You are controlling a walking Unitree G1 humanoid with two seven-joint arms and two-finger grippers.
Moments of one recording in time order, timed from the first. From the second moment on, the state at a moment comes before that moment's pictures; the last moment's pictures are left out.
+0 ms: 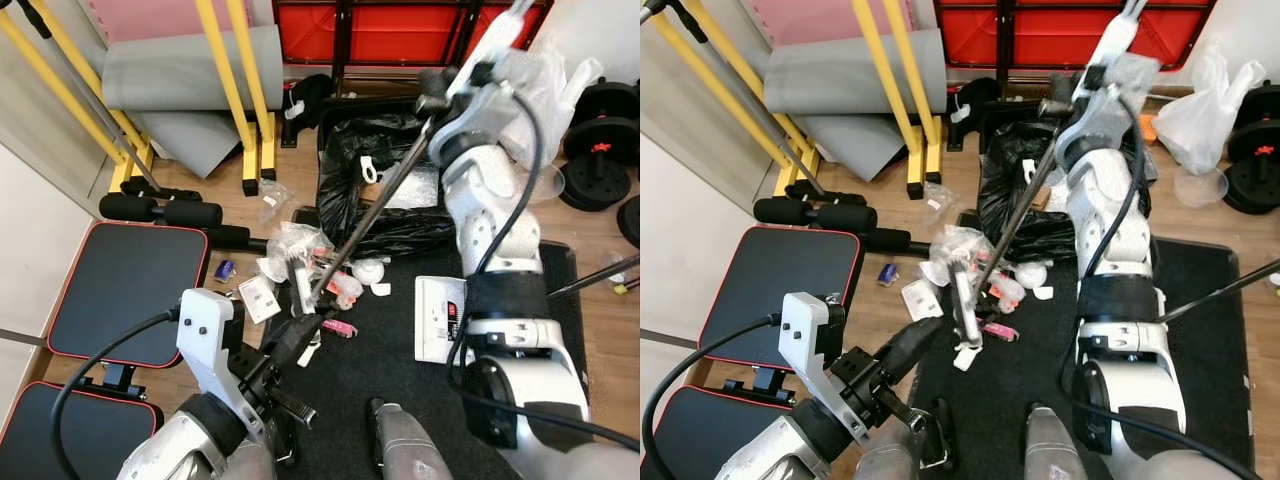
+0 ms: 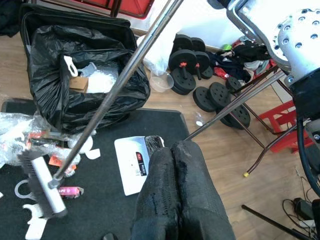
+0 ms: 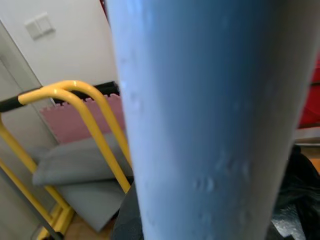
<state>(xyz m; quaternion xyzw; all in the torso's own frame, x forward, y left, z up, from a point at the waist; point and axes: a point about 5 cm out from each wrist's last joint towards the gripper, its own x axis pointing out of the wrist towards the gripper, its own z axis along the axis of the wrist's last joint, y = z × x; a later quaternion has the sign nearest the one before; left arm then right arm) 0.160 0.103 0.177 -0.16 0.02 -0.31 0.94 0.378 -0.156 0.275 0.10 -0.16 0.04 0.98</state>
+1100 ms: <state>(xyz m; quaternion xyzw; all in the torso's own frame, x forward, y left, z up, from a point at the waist) 0.165 0.104 0.175 -0.16 0.02 -0.31 0.94 0.361 -0.195 0.322 0.01 -0.16 -0.02 0.99</state>
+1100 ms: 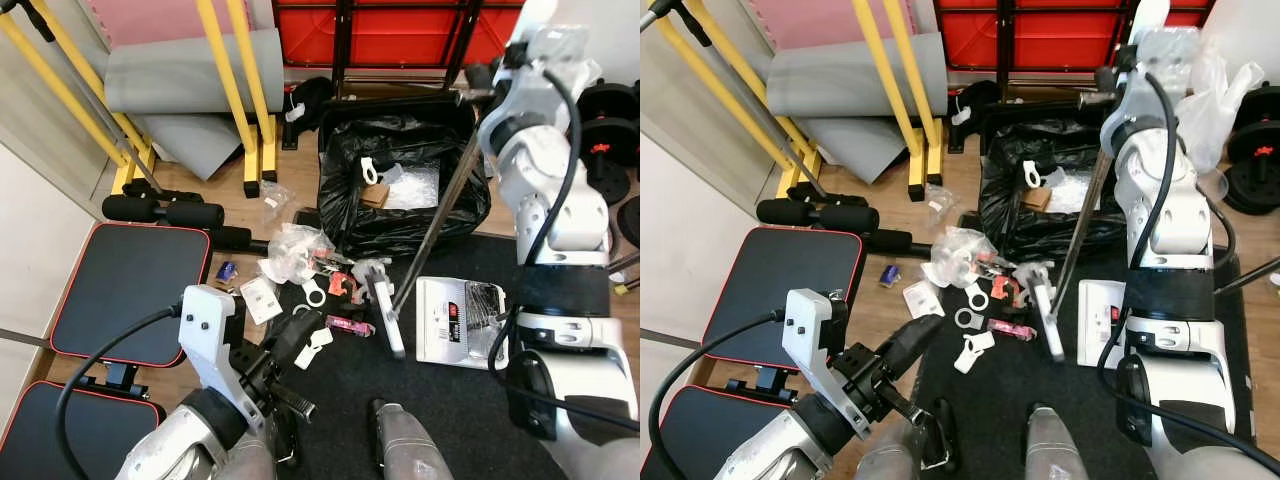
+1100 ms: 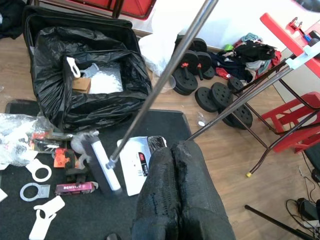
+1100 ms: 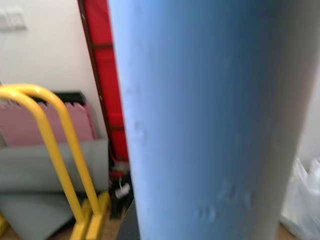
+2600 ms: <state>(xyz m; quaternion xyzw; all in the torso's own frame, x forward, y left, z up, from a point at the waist) 0.164 0.106 0.175 -0.17 0.03 -0.31 0.94 0.368 -0.164 0.285 0.11 -0.20 0.05 0.97</state>
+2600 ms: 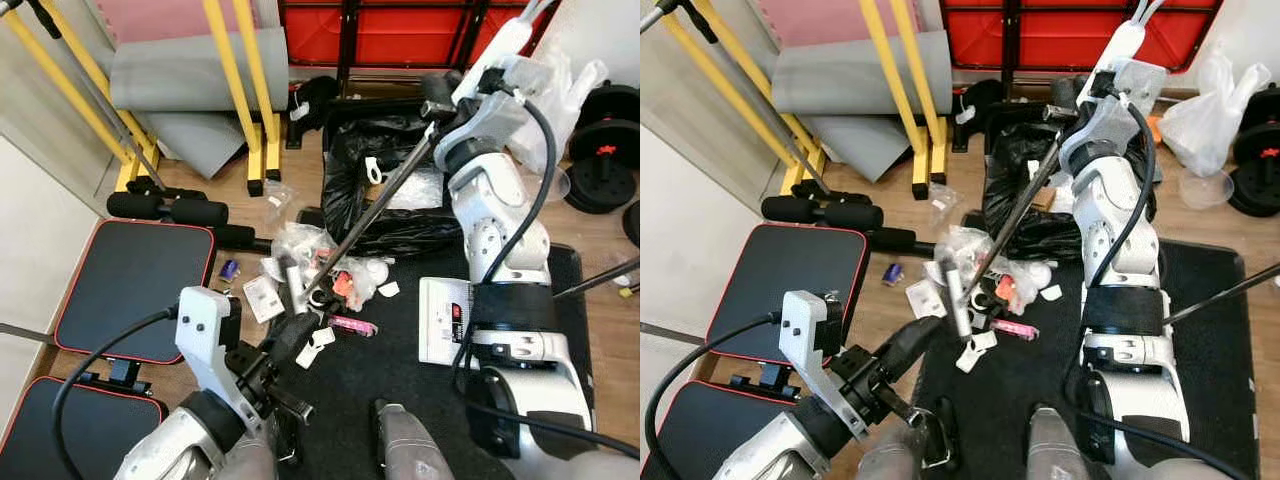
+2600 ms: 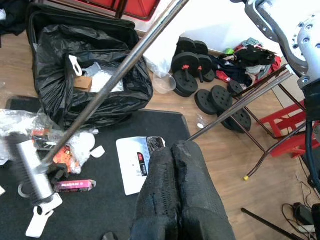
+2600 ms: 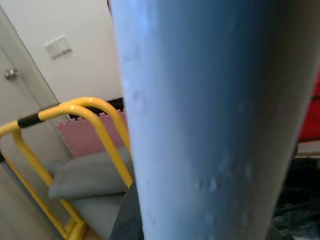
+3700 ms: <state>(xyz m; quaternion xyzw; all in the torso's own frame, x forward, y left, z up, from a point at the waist) 0.166 0.104 0.176 -0.17 0.02 -0.32 0.93 0.350 -0.153 0.301 0.16 -0.22 0.17 0.94</state>
